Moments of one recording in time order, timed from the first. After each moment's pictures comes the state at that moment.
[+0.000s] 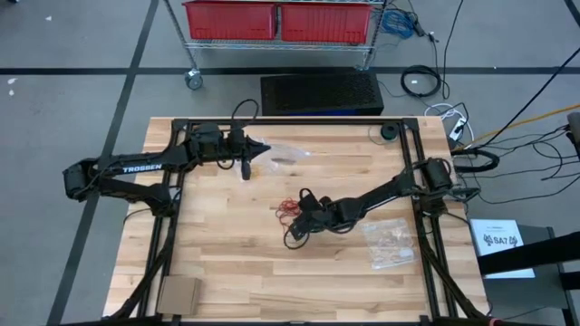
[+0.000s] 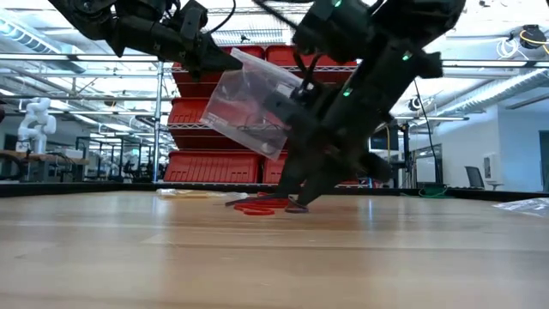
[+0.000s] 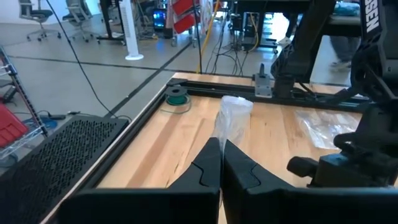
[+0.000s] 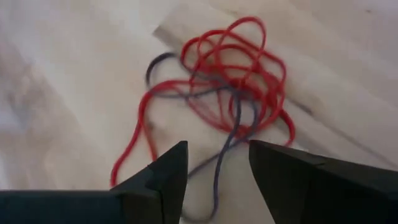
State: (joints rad) left arm 0.43 1.11 0.63 0.32 0.23 0.06; right arm 0.20 1.95 1.07 -0.10 0.37 1.04
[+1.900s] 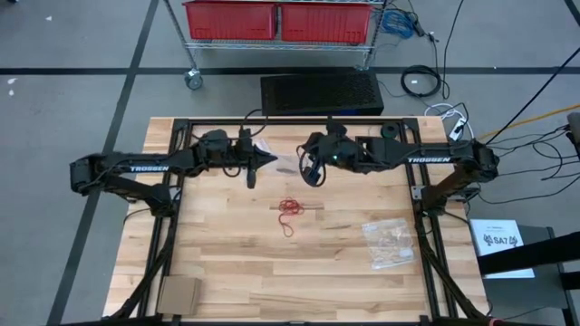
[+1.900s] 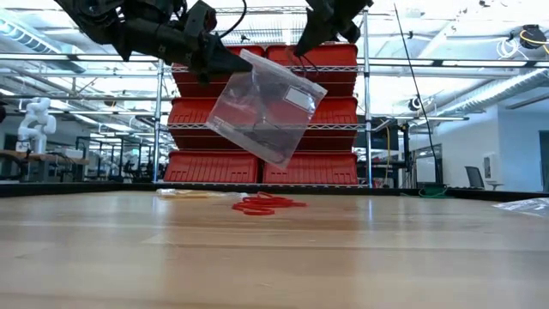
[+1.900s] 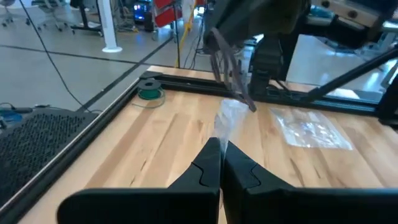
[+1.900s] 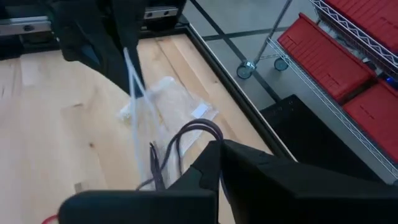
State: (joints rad) left arm 0.35 1.19 0.63 0.39 0.23 -0.01; right arm -0.08 1.51 1.37 -0.47 0.46 0.10
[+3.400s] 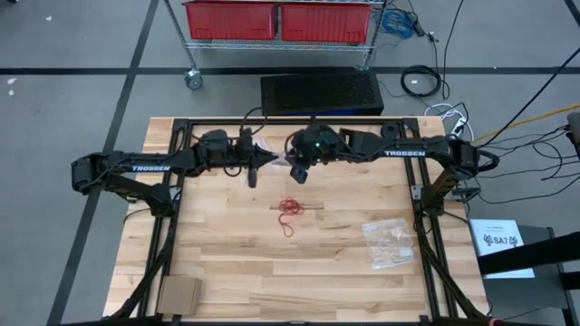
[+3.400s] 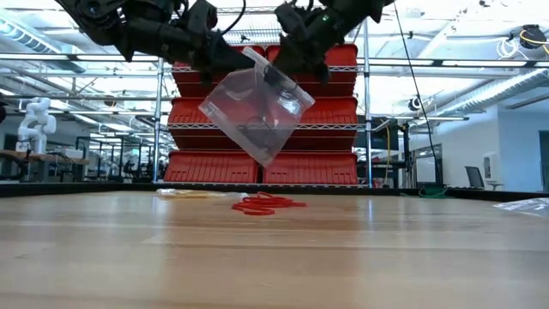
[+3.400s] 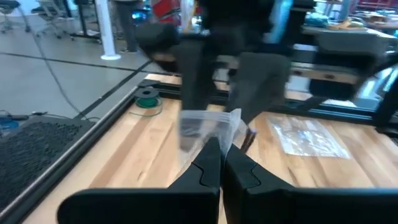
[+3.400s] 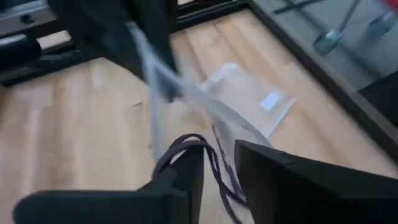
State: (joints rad) left arm 0.34 1.20 0.63 0.44 0.23 -0.02; right arm -0.22 1.67 1.37 -0.33 0.03 0.22
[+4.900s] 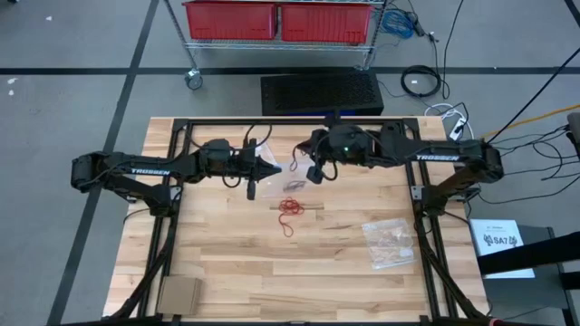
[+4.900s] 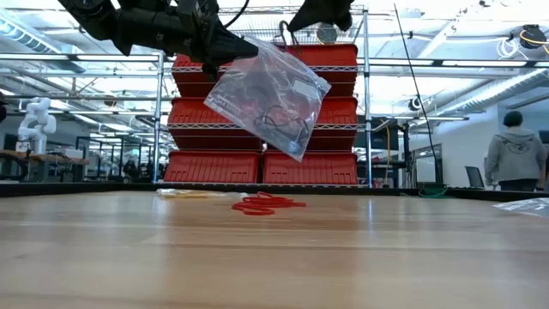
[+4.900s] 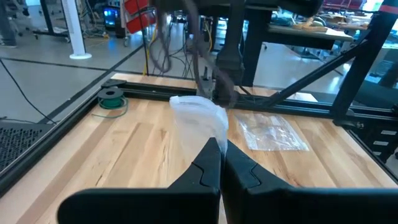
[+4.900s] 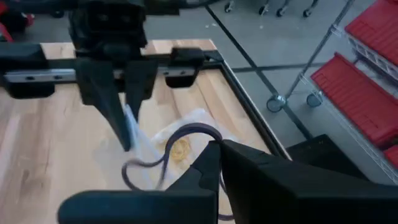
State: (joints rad) left arm 0.23 1.20 0.64 0.44 0.23 -0.05; right arm -0.10 1.46 1.37 -0.38 0.29 -0.01
